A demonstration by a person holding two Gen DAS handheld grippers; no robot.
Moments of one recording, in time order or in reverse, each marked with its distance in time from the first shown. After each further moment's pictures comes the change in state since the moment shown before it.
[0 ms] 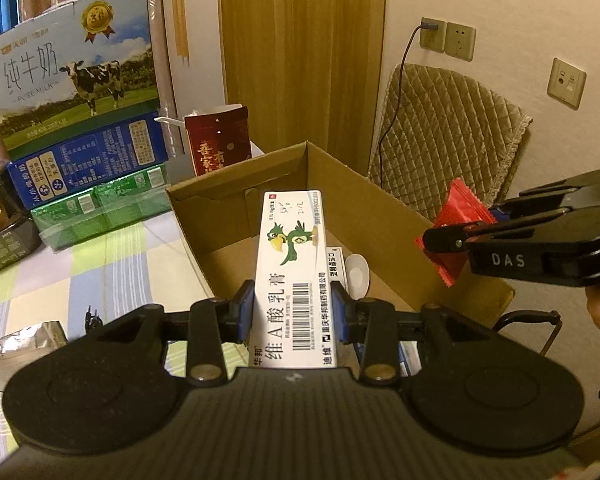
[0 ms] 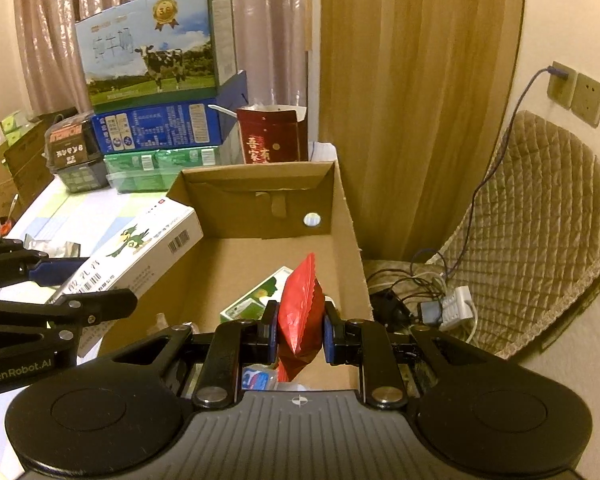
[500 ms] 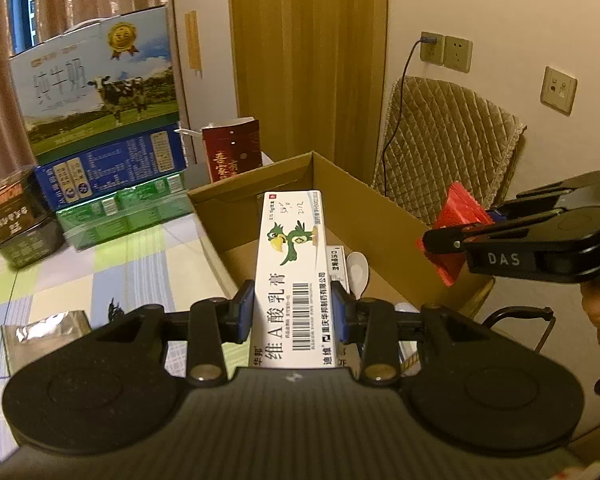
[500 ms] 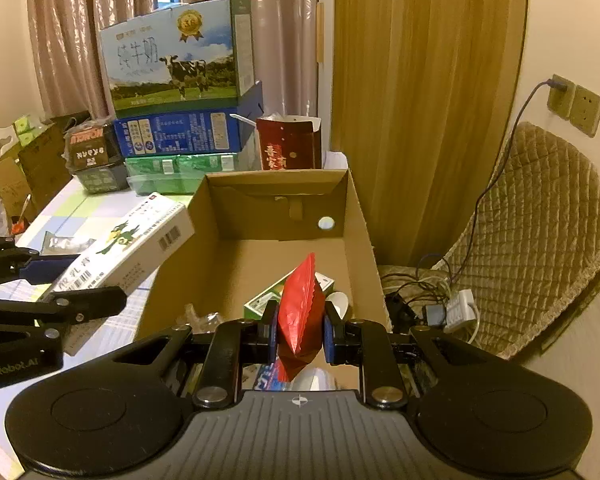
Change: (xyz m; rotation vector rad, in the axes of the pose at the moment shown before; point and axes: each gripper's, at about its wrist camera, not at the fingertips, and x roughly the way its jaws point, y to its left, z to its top) left arm -0.046 -0.005 -0.011 0.011 -0.034 0.026; right arm -0.032 0.019 -0.011 -0.019 -0.027 0.017
